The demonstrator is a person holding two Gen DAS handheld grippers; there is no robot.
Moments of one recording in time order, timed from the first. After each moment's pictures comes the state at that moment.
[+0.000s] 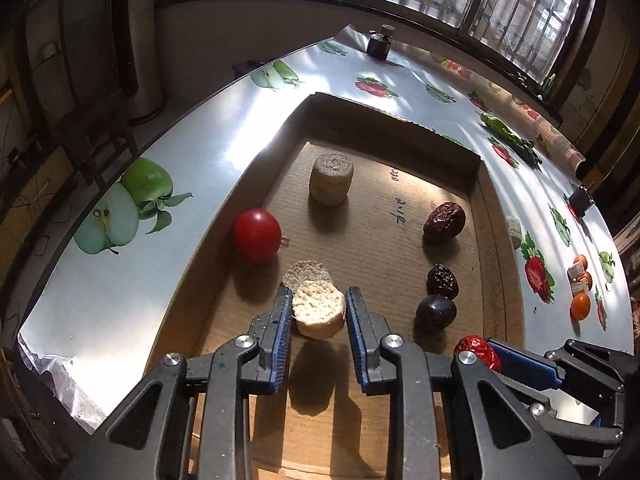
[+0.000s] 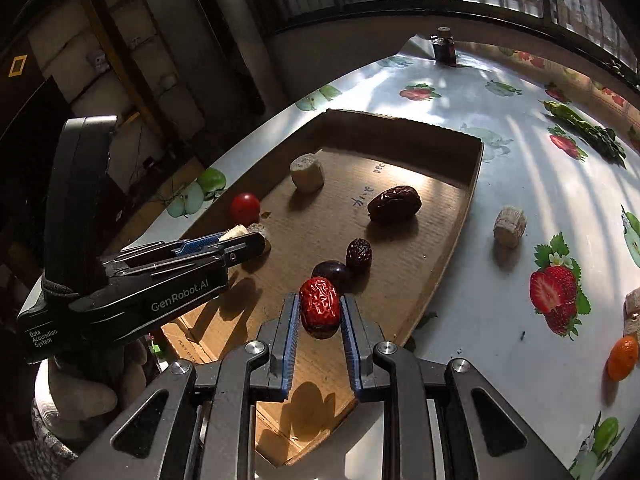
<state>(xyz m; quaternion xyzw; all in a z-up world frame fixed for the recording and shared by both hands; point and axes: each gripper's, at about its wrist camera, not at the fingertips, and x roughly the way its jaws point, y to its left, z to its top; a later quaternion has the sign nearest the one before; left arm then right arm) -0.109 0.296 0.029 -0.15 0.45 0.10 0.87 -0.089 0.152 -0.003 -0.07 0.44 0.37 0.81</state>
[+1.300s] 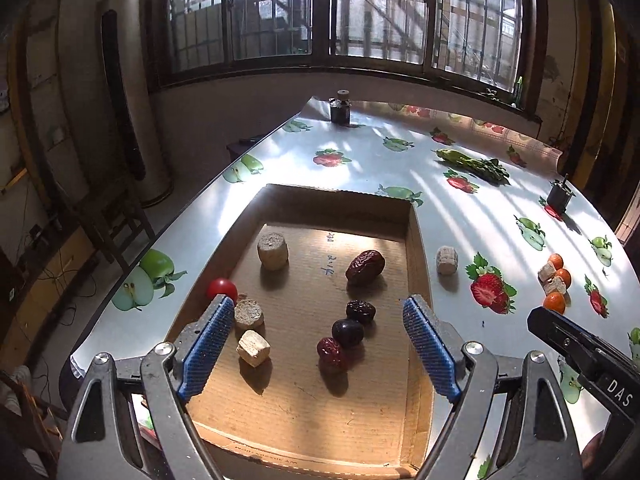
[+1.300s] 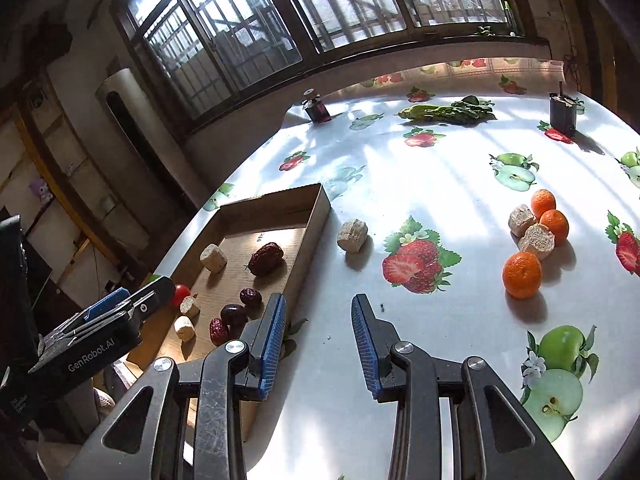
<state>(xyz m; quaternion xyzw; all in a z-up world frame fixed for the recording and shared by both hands) -0.135 0.211 0.098 -0.05 0.35 0.12 0.93 -0.106 0.008 0.025 0.14 0.35 0.22 0.90</state>
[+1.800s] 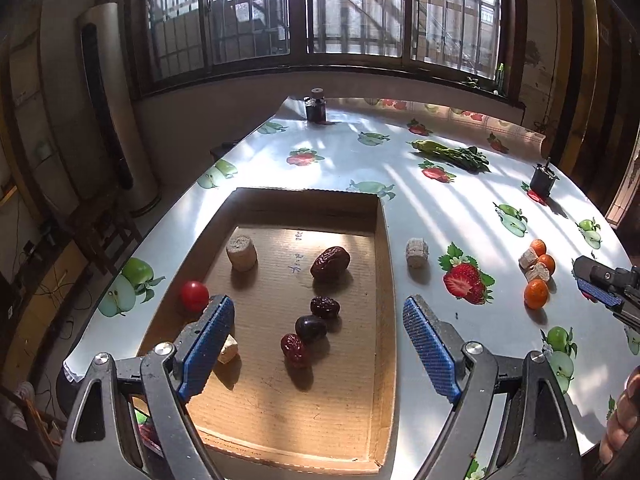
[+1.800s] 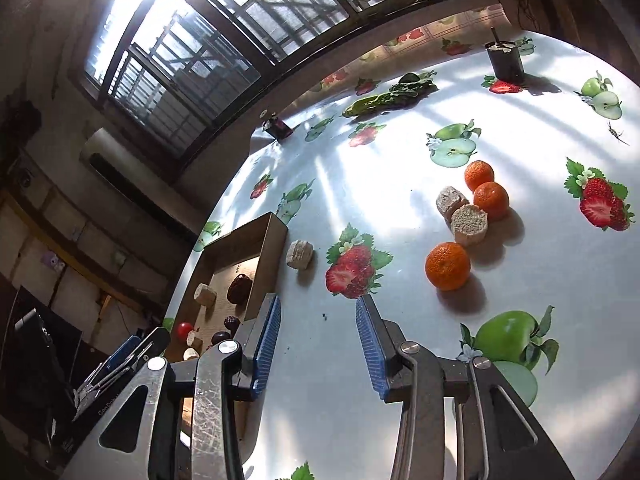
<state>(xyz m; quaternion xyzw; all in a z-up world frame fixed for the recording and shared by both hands) -0.131 0.183 0.104 -0.03 0.36 0.09 0.93 -0.085 -0.090 0.037 0.22 0.36 0.18 0.89</state>
